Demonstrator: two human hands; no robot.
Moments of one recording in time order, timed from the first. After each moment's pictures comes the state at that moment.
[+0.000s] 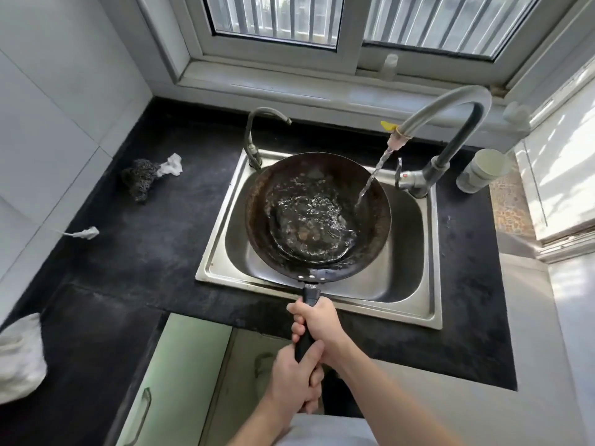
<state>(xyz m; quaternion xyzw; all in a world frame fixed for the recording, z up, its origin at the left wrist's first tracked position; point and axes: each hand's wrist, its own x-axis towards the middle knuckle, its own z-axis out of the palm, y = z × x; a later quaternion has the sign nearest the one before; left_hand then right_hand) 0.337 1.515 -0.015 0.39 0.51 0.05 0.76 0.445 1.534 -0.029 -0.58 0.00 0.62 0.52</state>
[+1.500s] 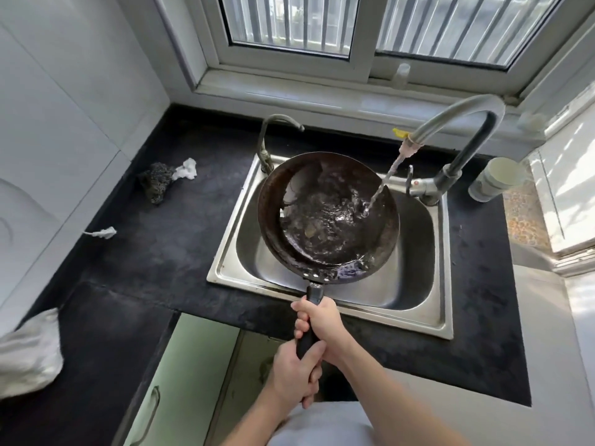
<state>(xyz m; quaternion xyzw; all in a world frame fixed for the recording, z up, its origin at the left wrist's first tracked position) 0.331 1.531 -0.020 0.46 0.50 0.05 0.73 0.442 1.546 -0.038 -0.55 0.01 0.63 0.54</state>
